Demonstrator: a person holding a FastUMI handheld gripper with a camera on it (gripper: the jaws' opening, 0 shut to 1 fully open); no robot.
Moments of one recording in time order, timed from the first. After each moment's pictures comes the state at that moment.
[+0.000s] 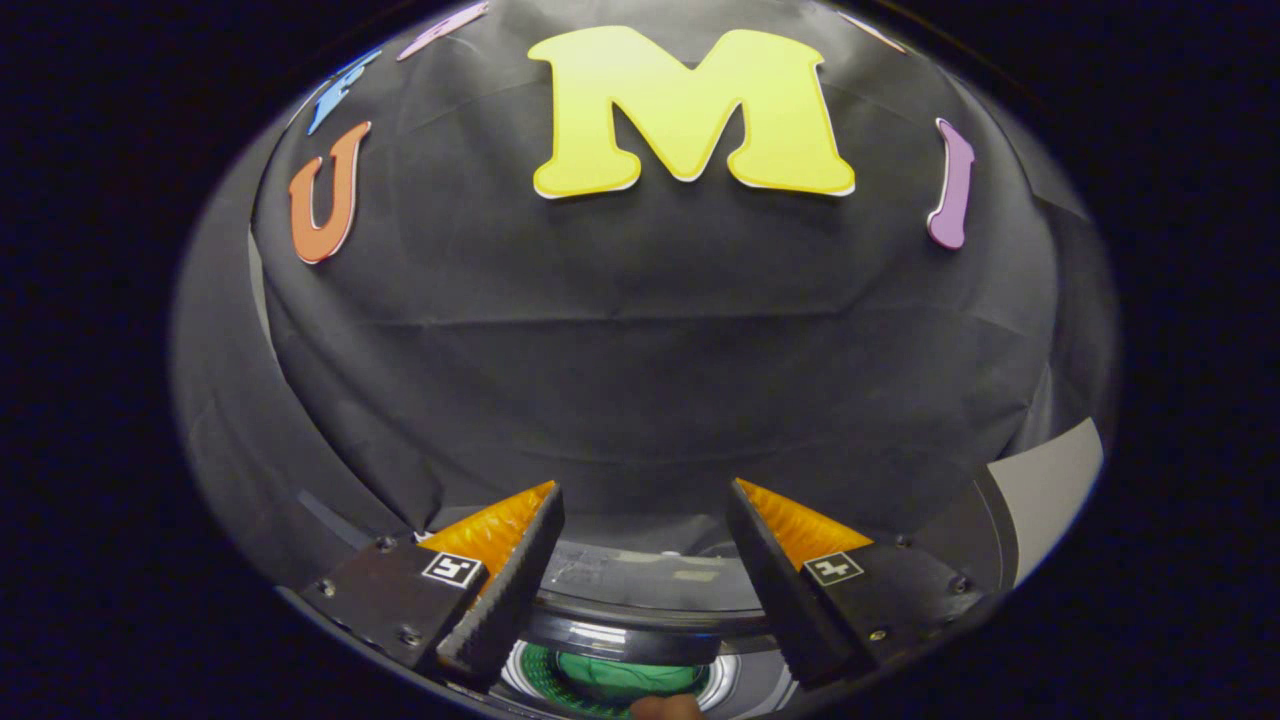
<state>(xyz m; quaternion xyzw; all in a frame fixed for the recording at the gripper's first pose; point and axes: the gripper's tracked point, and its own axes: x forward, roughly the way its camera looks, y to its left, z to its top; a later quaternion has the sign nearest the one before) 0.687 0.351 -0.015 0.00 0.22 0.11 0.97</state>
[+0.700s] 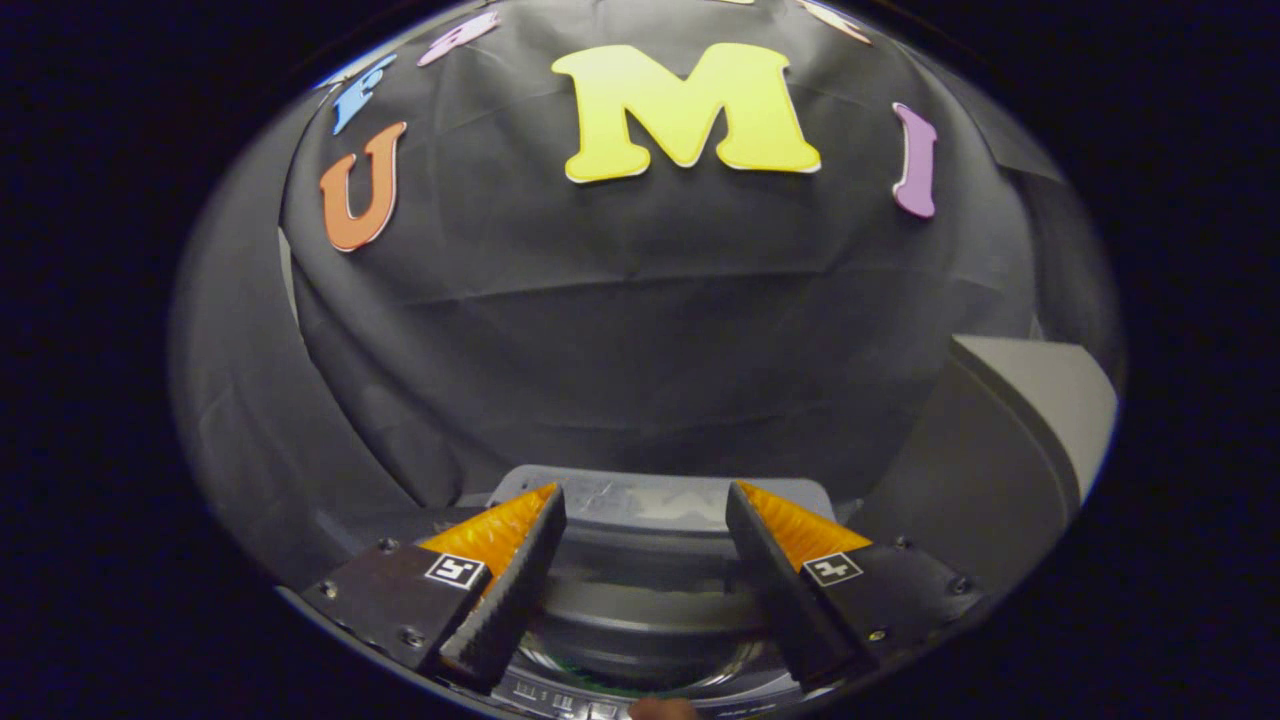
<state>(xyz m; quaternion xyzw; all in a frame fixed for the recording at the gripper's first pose) 0.694 0.357 -0.023 0.03 0.22 0.13 0.97</state>
